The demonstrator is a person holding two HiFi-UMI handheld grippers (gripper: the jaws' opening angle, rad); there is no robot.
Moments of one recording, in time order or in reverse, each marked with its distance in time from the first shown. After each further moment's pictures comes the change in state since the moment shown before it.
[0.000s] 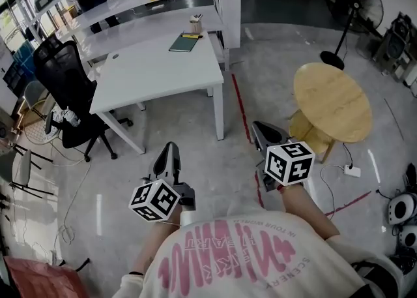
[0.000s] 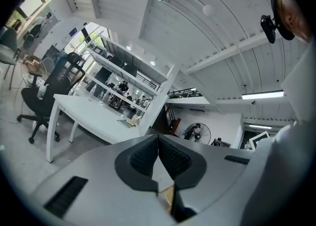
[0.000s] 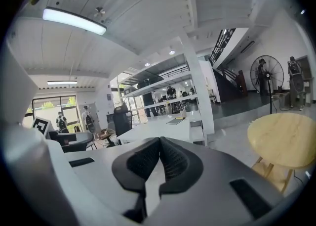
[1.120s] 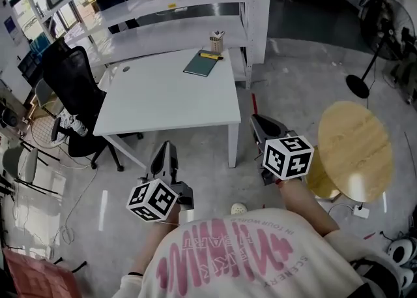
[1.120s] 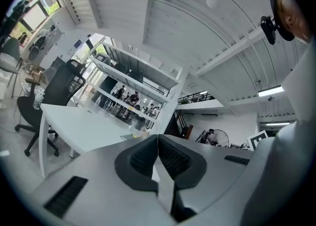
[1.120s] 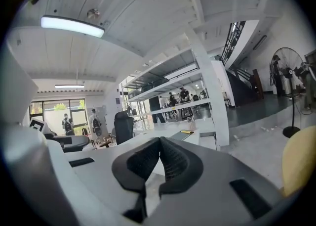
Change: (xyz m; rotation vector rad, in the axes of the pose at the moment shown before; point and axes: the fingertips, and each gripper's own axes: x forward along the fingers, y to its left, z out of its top) left arm 0.260 0.072 0.083 0.030 -0.100 0.126; right arm 0.275 -0.117 0.135 -0.034 -0.039 0.141
